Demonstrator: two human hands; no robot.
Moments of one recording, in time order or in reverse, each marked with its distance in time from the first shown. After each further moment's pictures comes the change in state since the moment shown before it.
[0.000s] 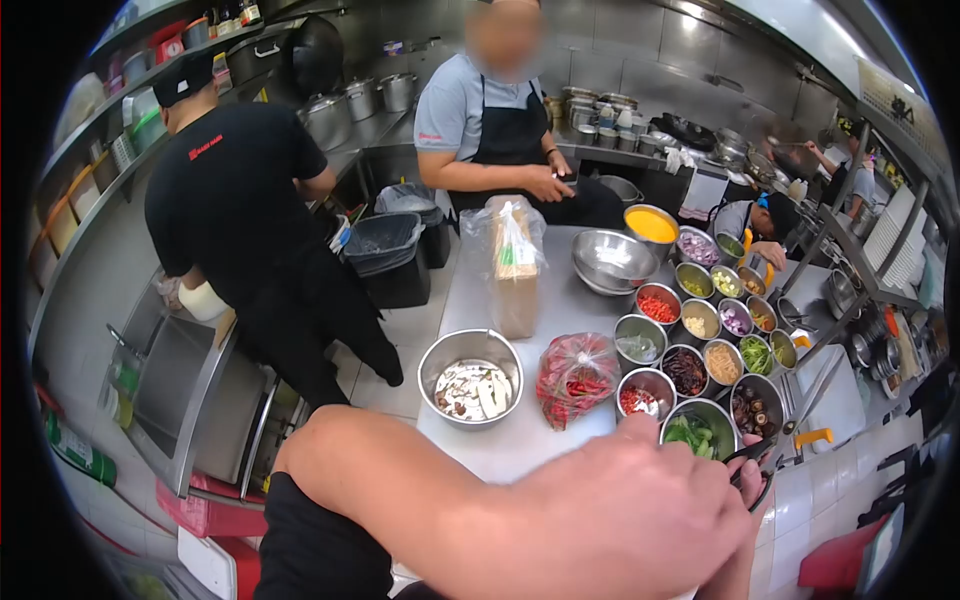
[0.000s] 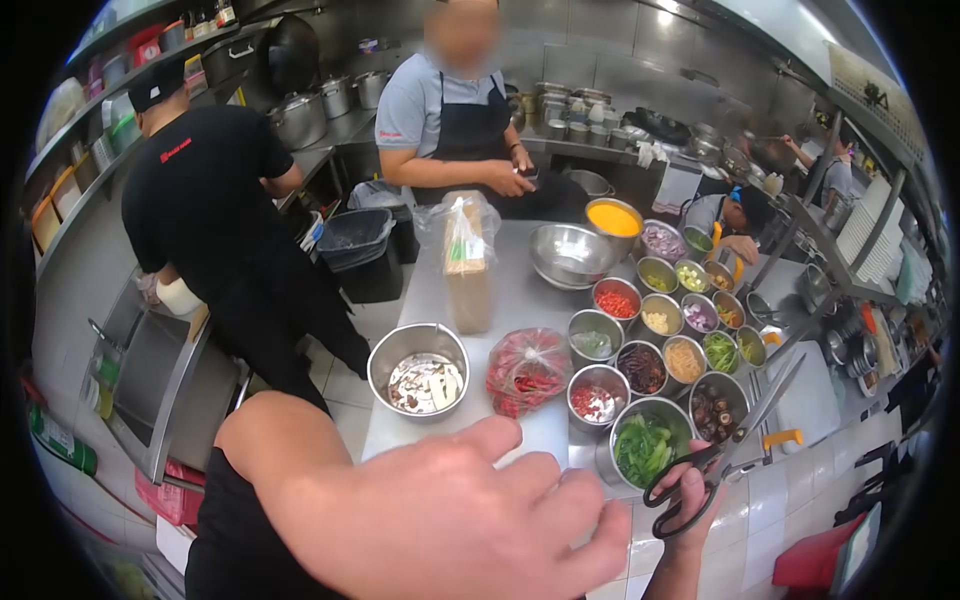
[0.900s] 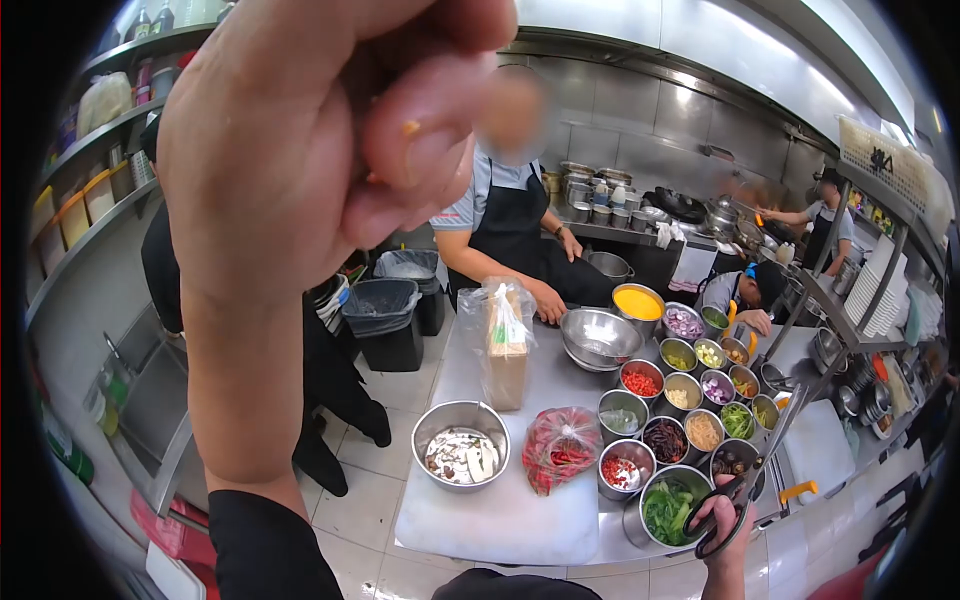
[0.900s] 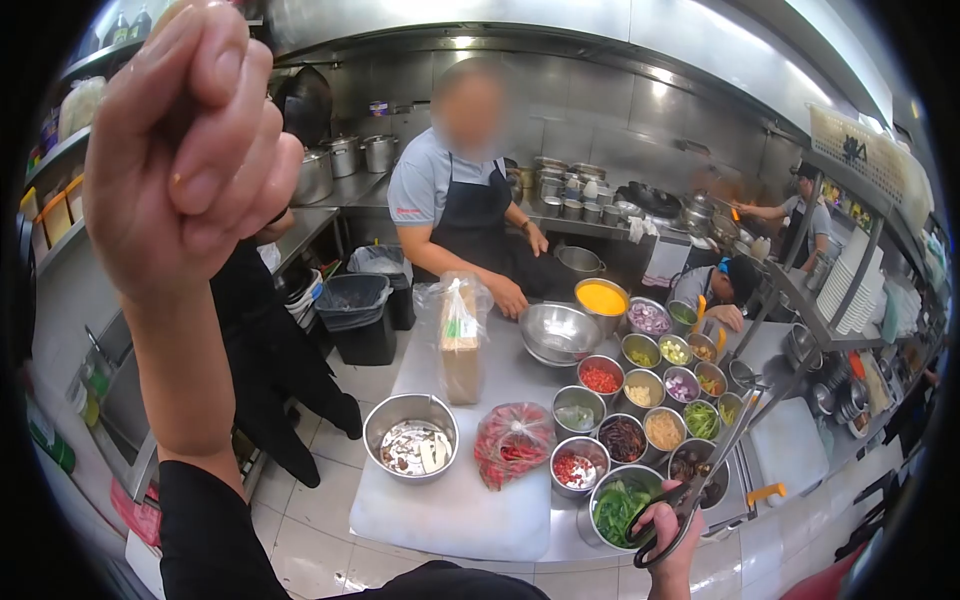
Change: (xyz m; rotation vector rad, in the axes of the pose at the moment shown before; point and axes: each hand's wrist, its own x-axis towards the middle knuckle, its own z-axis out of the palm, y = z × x) left_hand 0.004 -0.072 -0.157 -0.763 0.754 -0.105; right_hand 0.027 -0.009 0.000 -0.031 -0.100 -0.021
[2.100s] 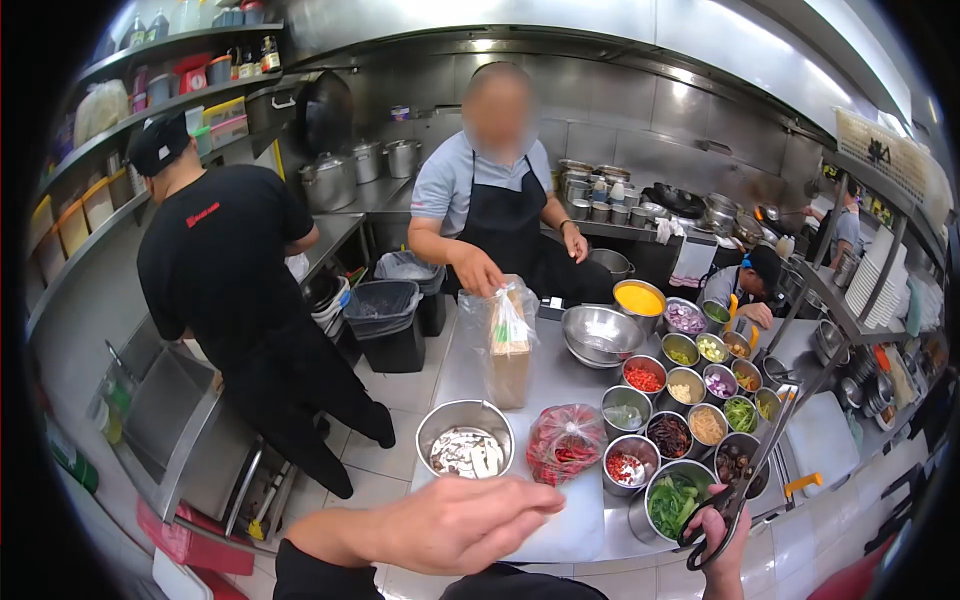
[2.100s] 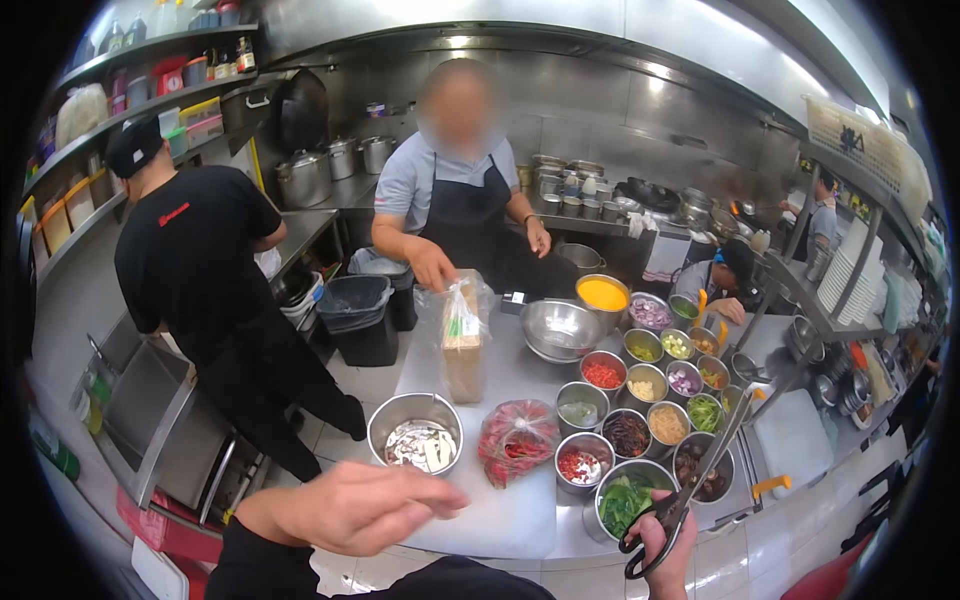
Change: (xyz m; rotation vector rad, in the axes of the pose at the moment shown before) left_hand -0.178 -0.052 0.045 0.368 -0.460 -0.410; right_hand -0.020 -0.001 0.005 -0.128 -0.072 -0.036
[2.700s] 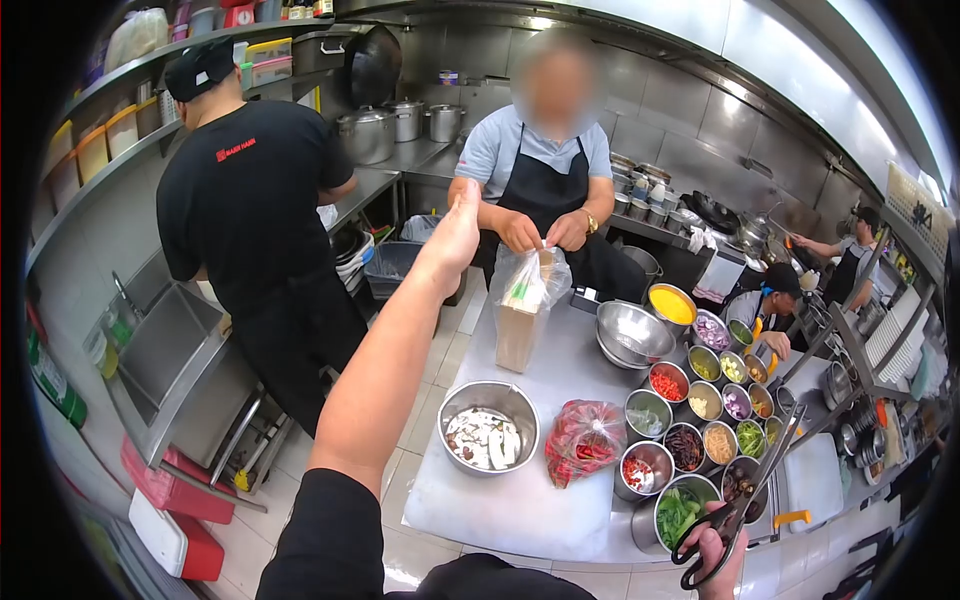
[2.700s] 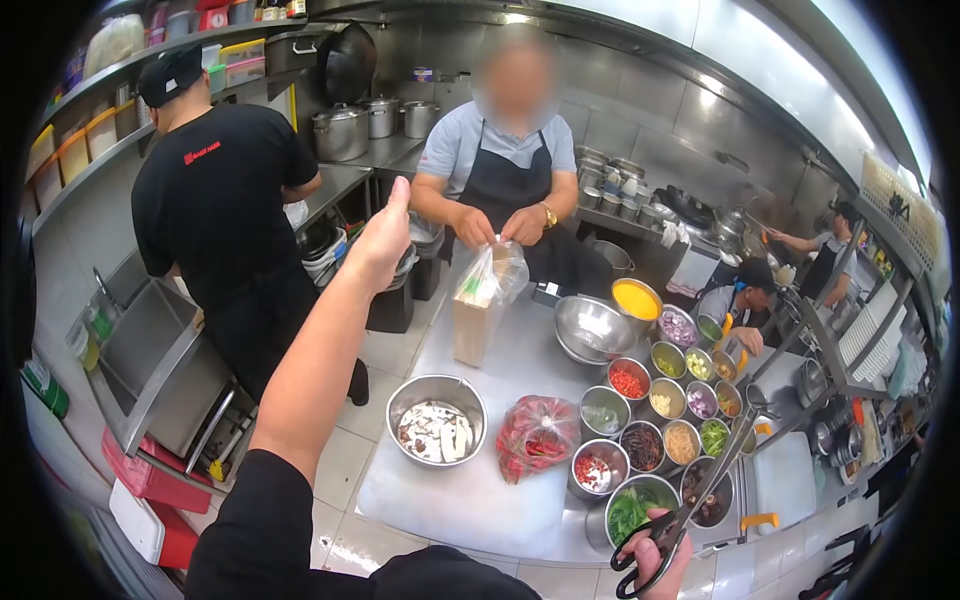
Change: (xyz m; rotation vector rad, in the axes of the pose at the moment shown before) left_hand 0.082 -0.219 -0.134 -0.563 0.821 -0.546; right_hand 0.000 -0.013 0.028 -0.093 -0.135 0.034
